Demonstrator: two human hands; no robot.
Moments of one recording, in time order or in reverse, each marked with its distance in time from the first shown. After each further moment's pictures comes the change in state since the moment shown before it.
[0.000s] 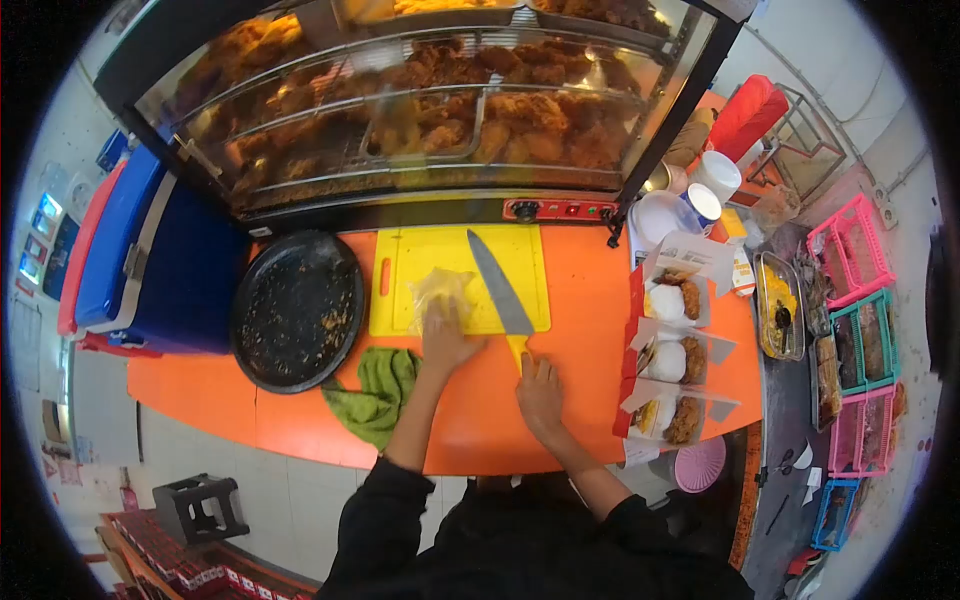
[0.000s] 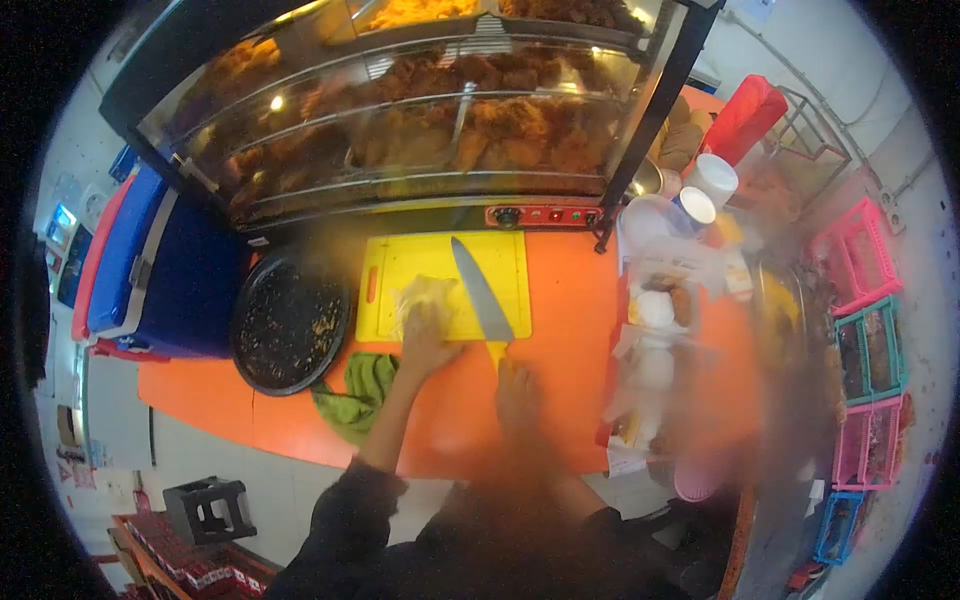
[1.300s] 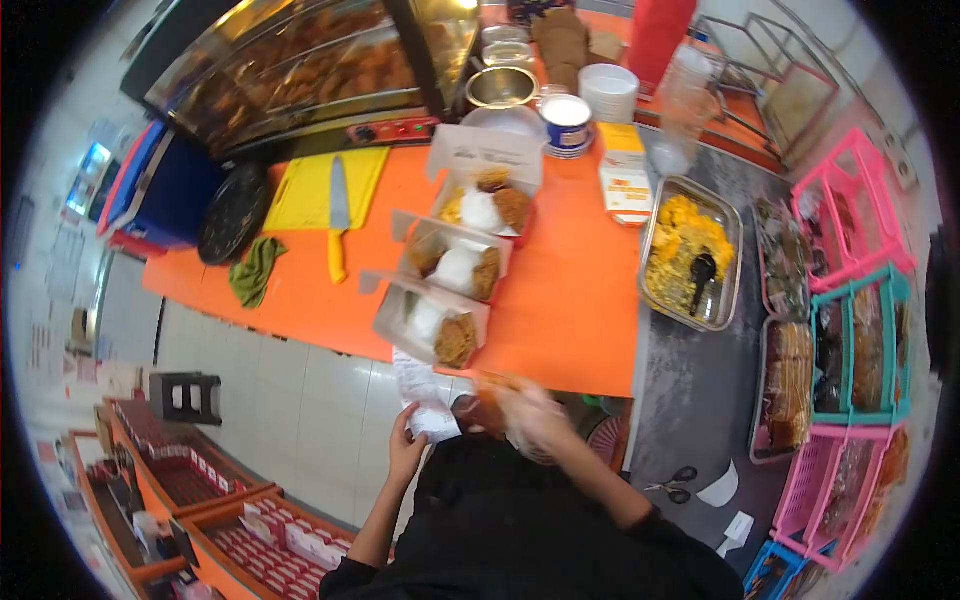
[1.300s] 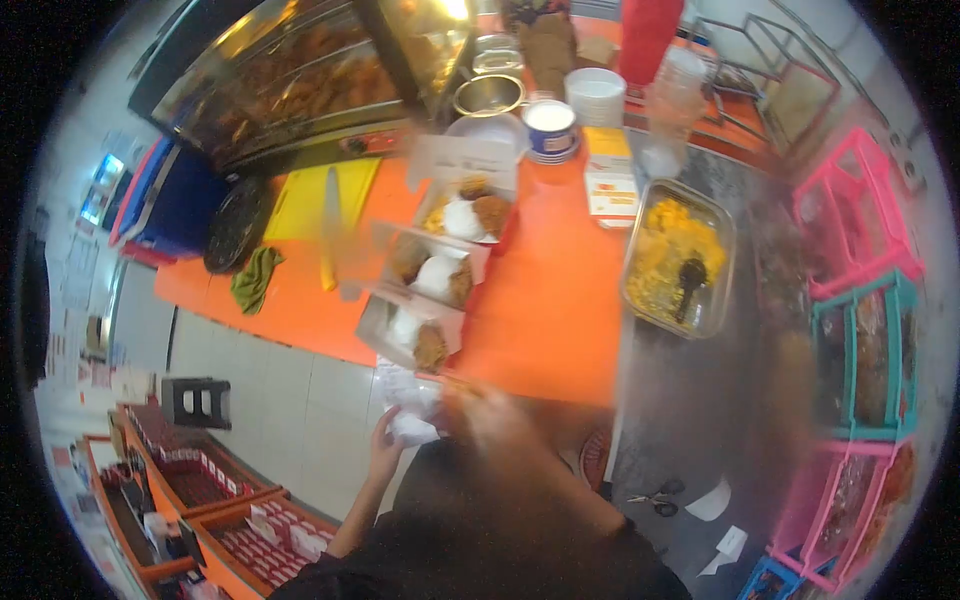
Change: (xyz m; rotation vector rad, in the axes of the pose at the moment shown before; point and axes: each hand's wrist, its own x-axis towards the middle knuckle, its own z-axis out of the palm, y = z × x) left_hand -0.334 0.423 0.179 -1.209 0.245 -0.554; right_hand -0.160 0.423 -0.185 1.621 -0.740 0.332
